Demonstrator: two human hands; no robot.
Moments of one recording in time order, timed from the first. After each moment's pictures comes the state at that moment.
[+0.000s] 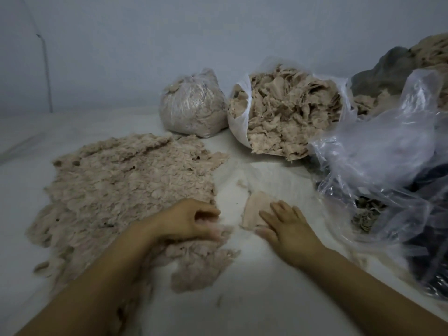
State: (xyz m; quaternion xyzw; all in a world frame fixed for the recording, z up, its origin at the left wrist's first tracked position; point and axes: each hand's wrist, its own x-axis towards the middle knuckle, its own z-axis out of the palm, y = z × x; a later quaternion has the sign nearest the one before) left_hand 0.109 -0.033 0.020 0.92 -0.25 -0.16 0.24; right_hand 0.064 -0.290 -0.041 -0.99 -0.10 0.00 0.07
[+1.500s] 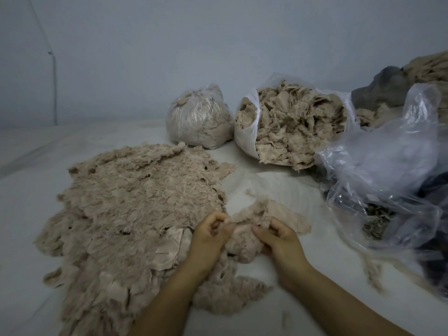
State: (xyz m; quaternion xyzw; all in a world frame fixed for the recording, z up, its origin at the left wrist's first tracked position) left_hand 0.068 -0.065 -0.034 0.70 -0.13 0.04 0.70; right_hand 0.045 -0.219 -0.037 -0.58 0.04 -0.01 0.82
